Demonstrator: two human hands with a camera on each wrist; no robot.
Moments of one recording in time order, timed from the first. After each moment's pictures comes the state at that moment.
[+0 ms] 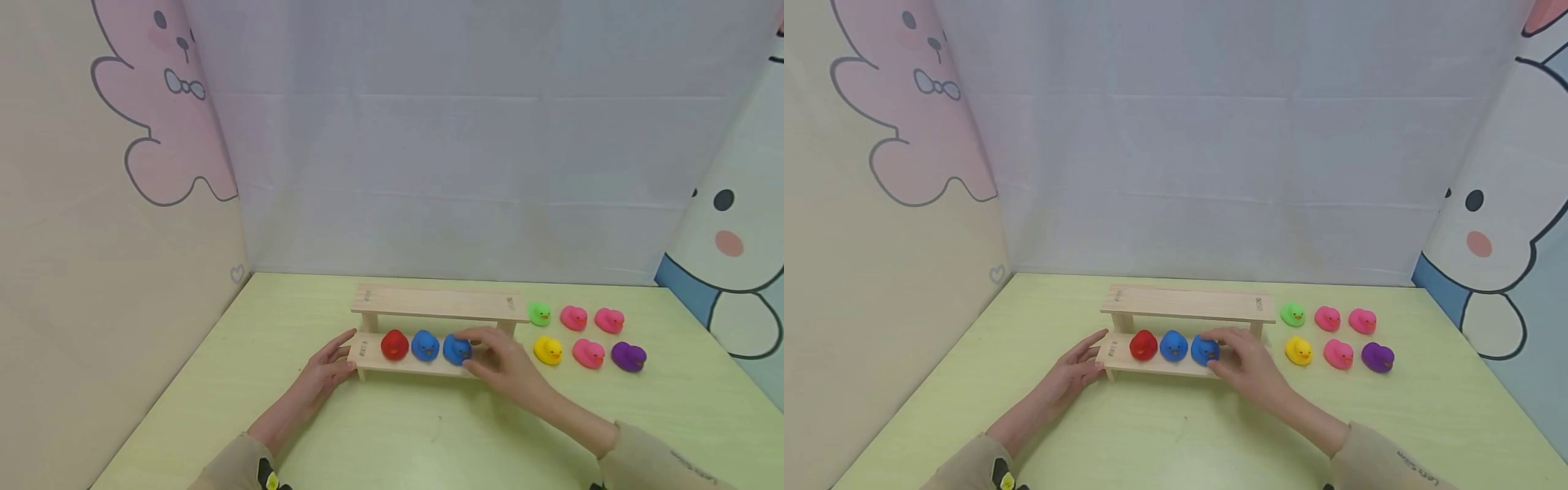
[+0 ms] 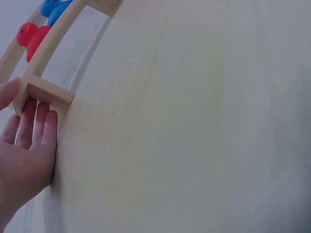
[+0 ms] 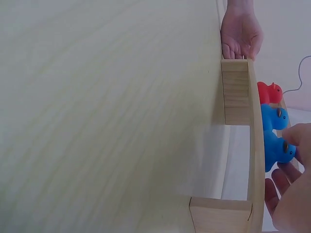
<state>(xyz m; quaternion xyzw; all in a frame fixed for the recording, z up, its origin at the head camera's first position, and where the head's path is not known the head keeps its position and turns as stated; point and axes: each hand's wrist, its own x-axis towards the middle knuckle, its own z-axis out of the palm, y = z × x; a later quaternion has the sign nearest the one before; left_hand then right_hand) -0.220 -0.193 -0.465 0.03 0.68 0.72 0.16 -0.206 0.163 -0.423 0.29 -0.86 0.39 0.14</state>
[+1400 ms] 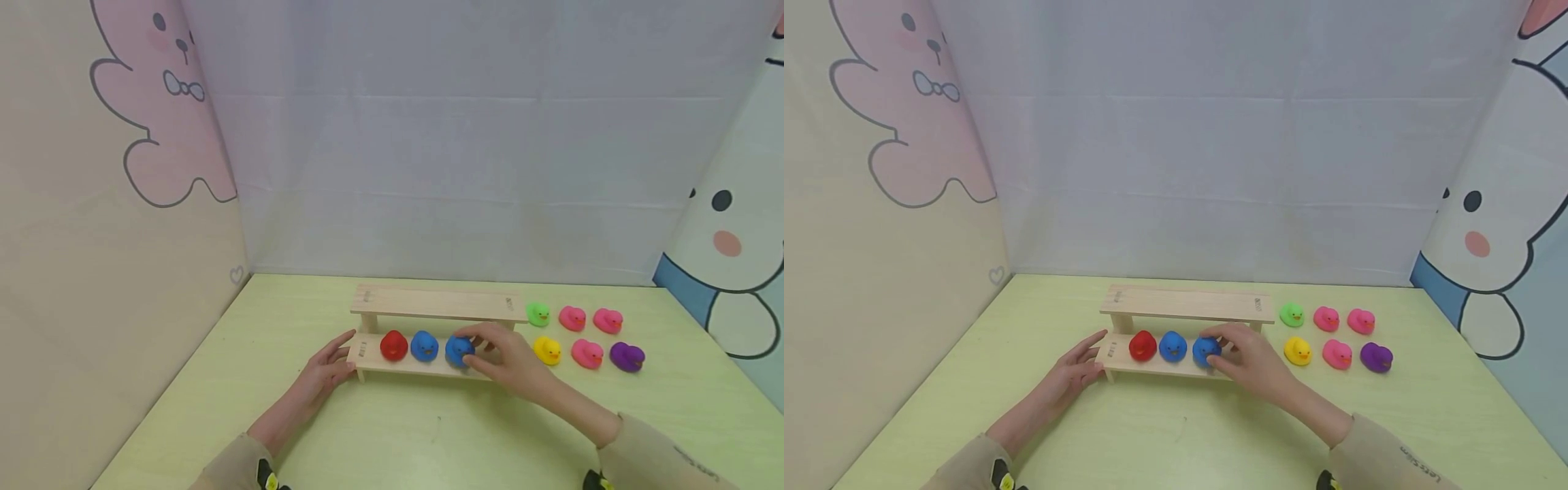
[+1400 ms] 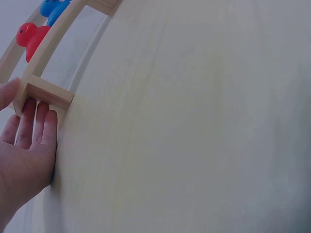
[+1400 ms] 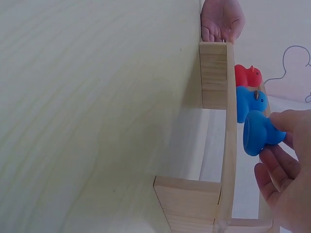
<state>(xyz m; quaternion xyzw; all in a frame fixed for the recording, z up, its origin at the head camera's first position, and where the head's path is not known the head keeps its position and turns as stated) -0.217 -0.191 -0.460 0.03 0.68 0.72 0.16 -0.213 0.167 -0.407 0.32 -0.87 0.36 0.12</state>
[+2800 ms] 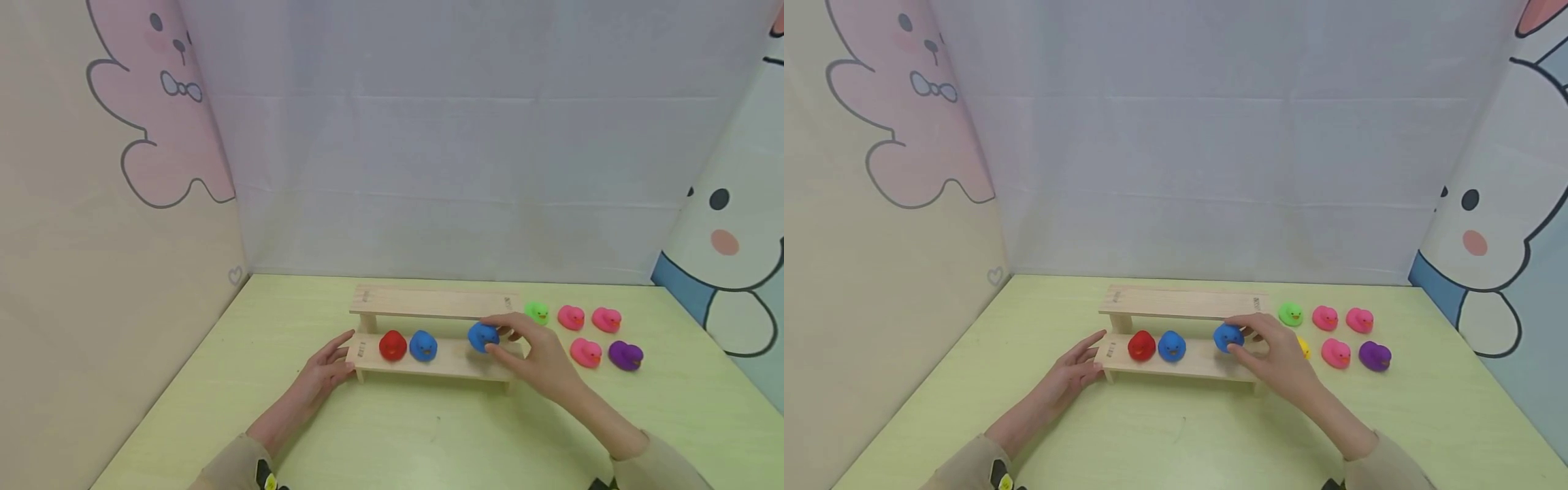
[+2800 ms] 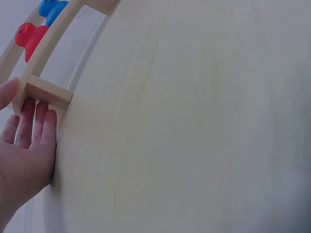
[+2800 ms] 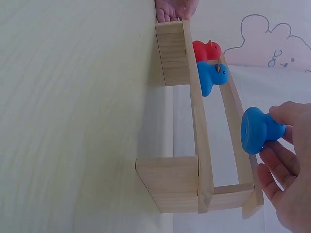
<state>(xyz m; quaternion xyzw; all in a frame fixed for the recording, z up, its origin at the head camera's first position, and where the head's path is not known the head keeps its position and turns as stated) -0.216 -0.191 -0.459 0.03 0.67 0.72 0.16 -0.204 0.194 -0.400 0.29 -0.85 0.37 0.25</state>
